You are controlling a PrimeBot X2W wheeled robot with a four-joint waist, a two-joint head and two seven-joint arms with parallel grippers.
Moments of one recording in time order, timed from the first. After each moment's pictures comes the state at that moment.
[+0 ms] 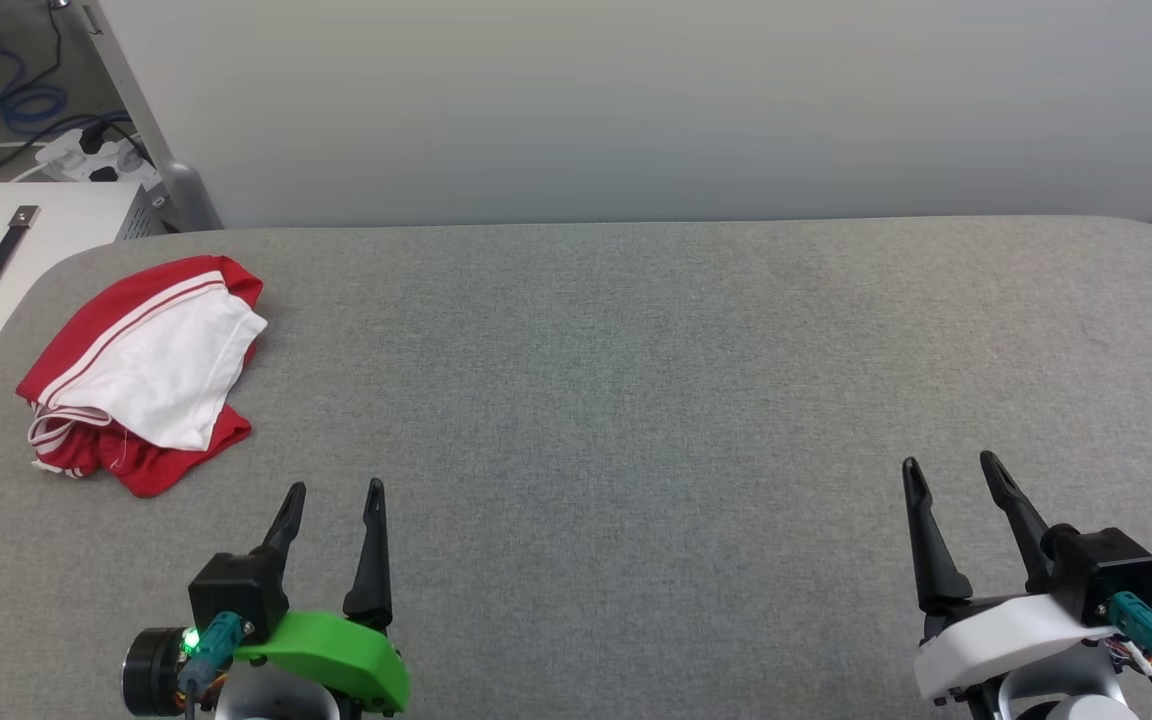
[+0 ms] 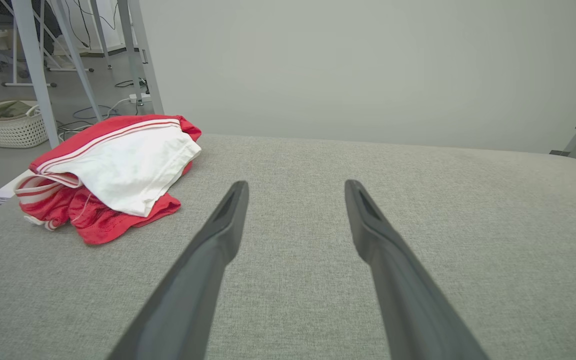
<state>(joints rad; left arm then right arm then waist) 0.03 0.05 -0.02 0.09 -0.14 -0.05 -0.14 0.03 -0.05 0.01 0.02 0.10 0.13 -0.14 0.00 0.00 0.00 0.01</state>
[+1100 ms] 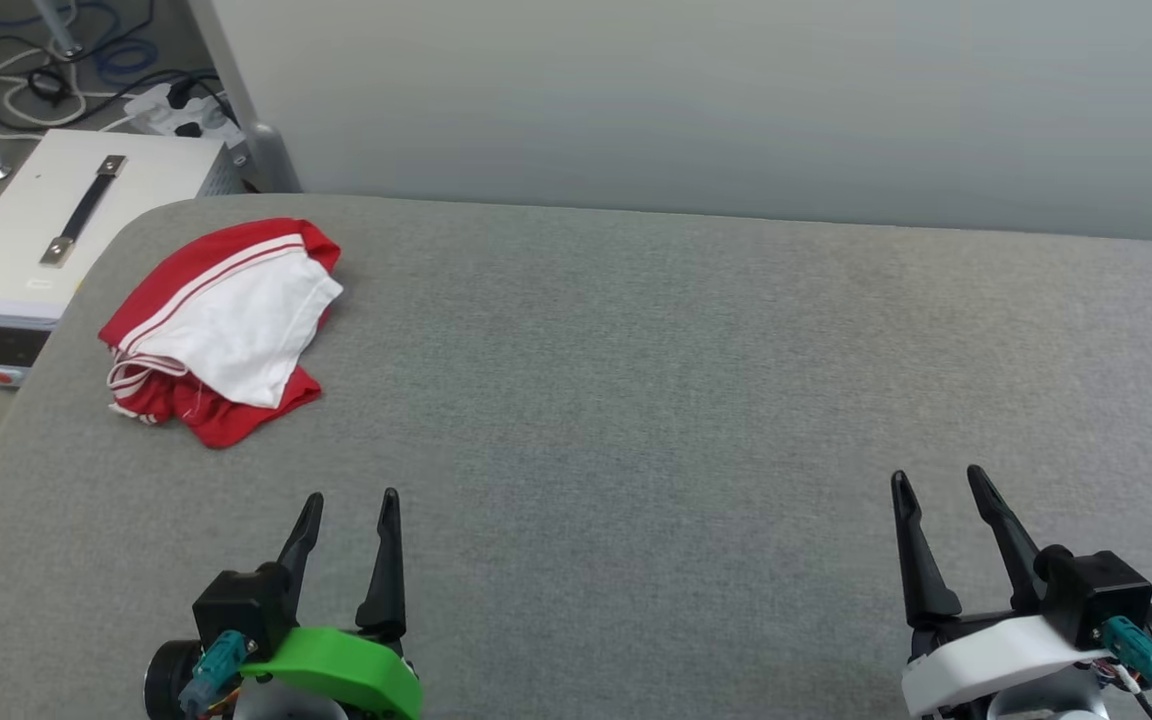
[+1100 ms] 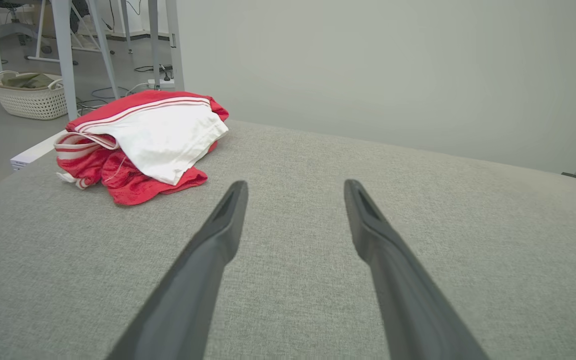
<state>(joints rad) 0.04 0.05 -0.05 0.13 -0.21 -0.07 -0.21 0.05 -0.05 0.04 0.04 0.15 0.13 -0.21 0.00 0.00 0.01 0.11</state>
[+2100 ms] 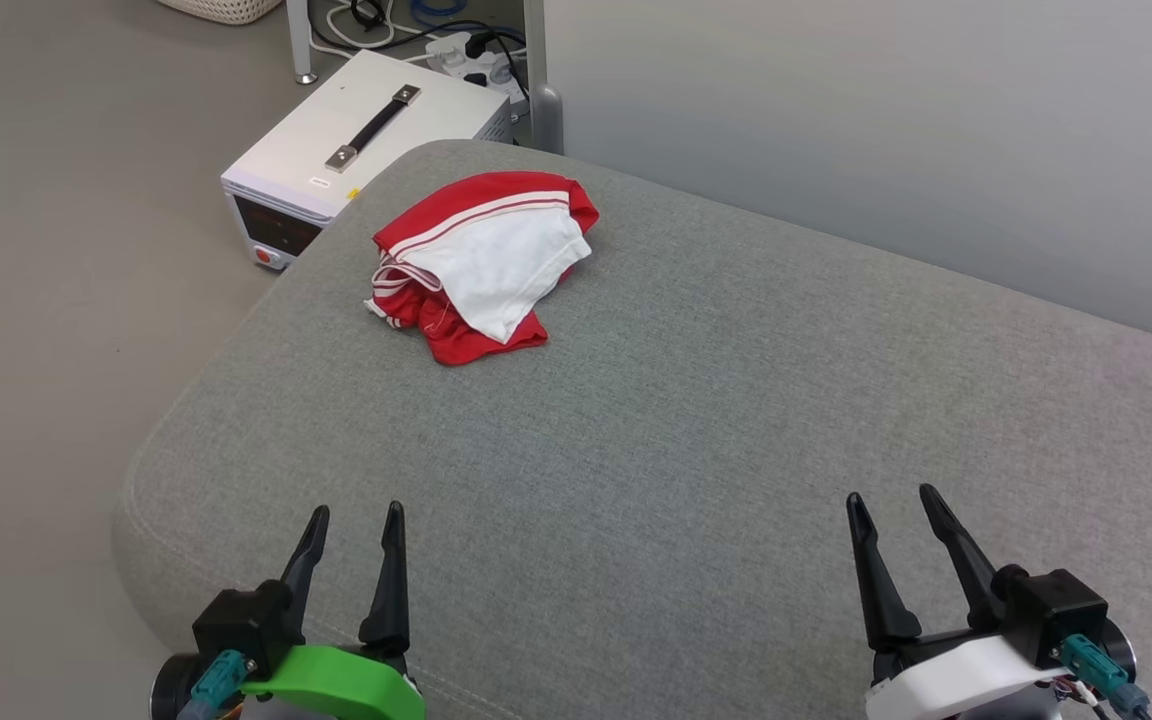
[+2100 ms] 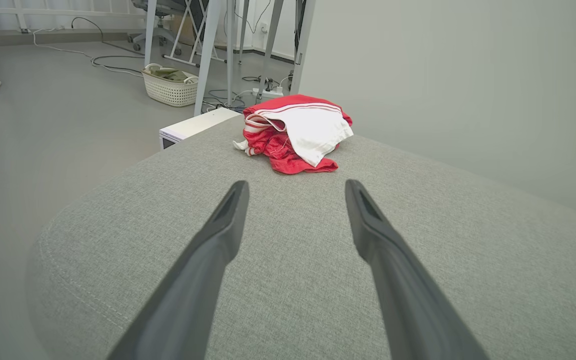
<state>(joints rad) 0.05 0.05 -0.06 0.16 -0.23 -0.09 -0.26 0.06 -0.05 0.11 0.08 0.17 0.13 -0.25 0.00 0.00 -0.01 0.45</state>
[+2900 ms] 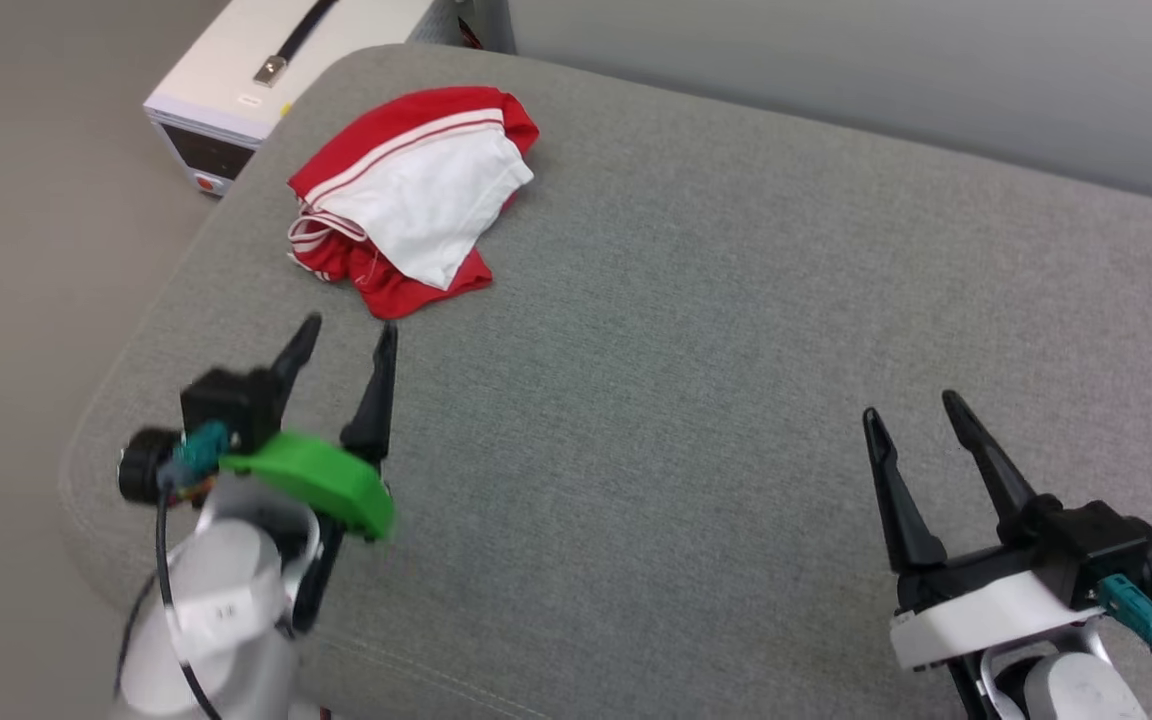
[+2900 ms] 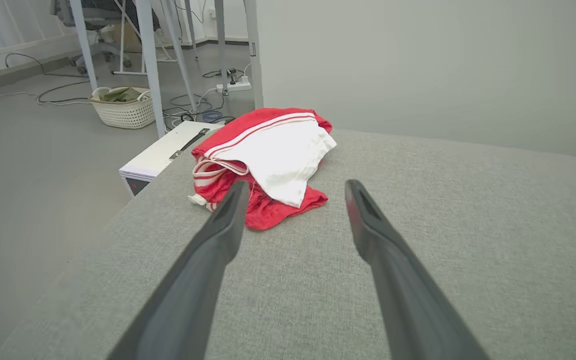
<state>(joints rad) -0.31 0.18 -0.14 0.35 -0.26 -0.13 -0.20 -0.03 -0.11 0.13 -0.01 0.15 0.13 -0.25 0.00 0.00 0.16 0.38</state>
